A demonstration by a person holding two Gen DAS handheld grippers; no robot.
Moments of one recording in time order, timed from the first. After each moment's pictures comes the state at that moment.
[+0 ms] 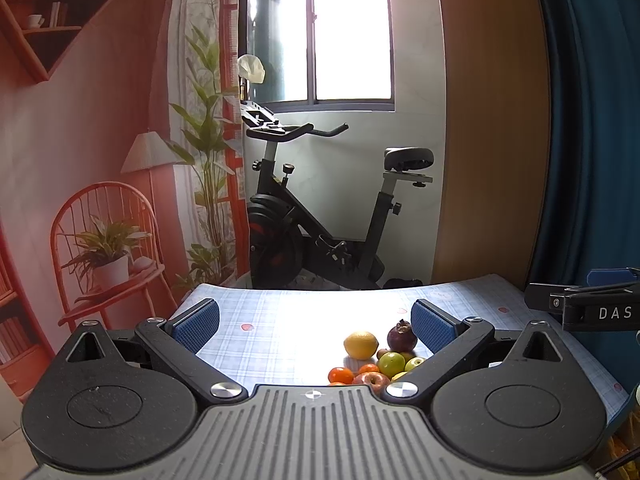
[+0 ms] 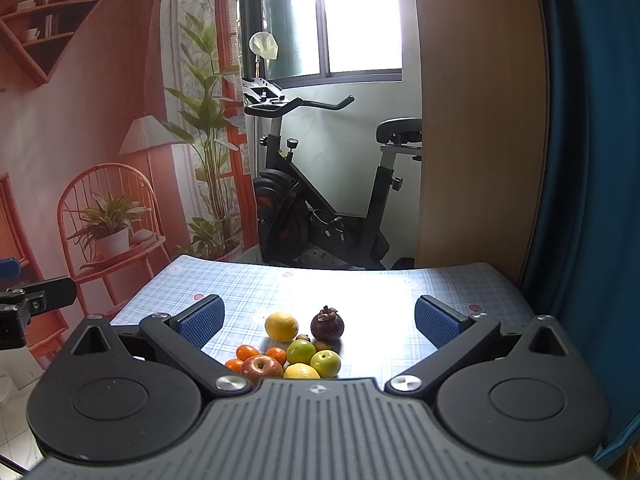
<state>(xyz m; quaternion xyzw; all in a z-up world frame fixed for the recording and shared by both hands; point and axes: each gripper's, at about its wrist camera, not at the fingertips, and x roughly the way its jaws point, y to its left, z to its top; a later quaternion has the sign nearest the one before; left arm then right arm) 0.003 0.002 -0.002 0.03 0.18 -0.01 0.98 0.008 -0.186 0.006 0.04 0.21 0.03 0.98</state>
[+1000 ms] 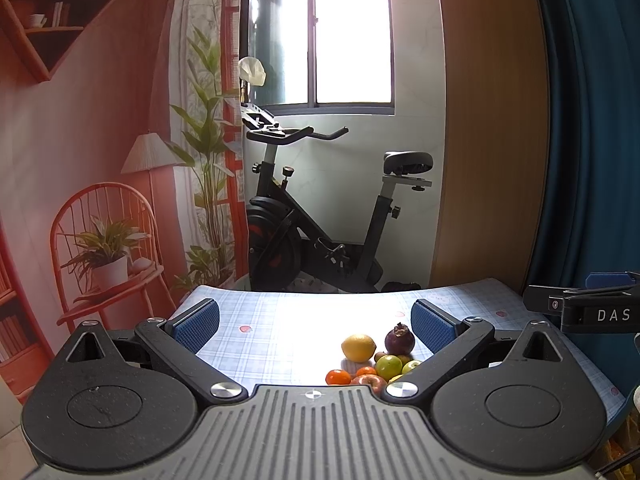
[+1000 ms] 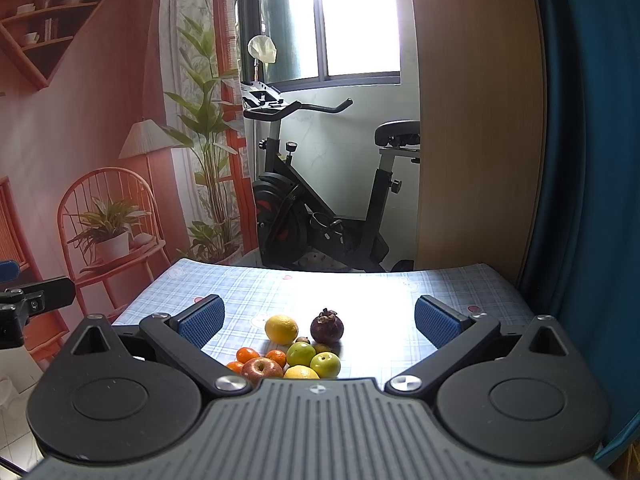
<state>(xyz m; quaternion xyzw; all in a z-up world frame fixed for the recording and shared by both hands) 0.000 -0.002 -0.004 0.03 0.18 -0.01 0.98 0.007 -0.189 0.008 0.05 0.20 0.03 0.98</state>
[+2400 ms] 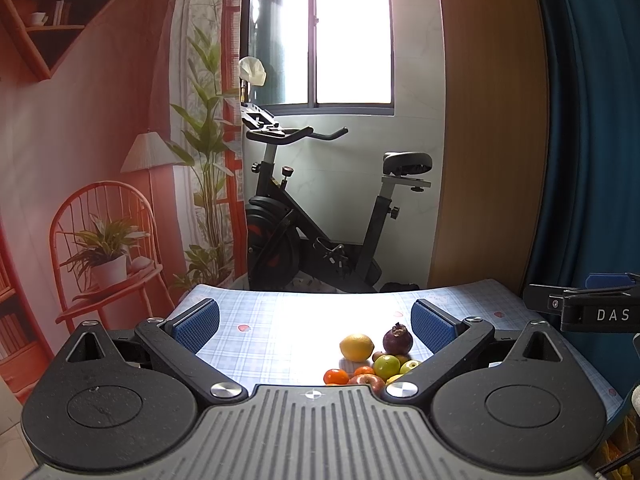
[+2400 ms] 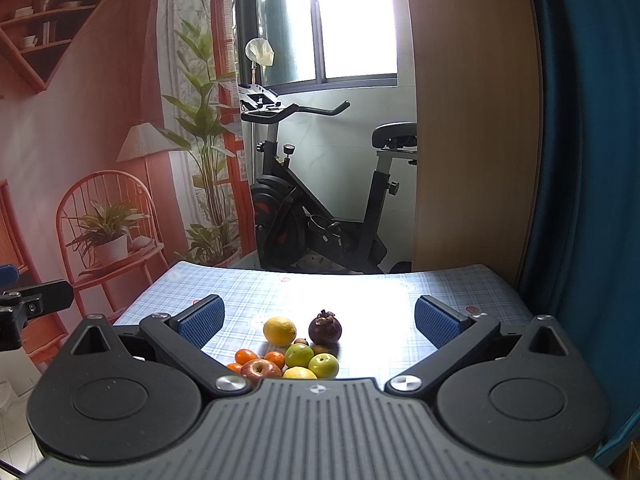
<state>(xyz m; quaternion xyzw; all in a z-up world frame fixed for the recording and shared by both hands) -0.001 -0.003 -0.003 0.03 0.18 -0.01 0.98 0.005 -0.191 0.008 0.05 0.20 0.03 0.98</state>
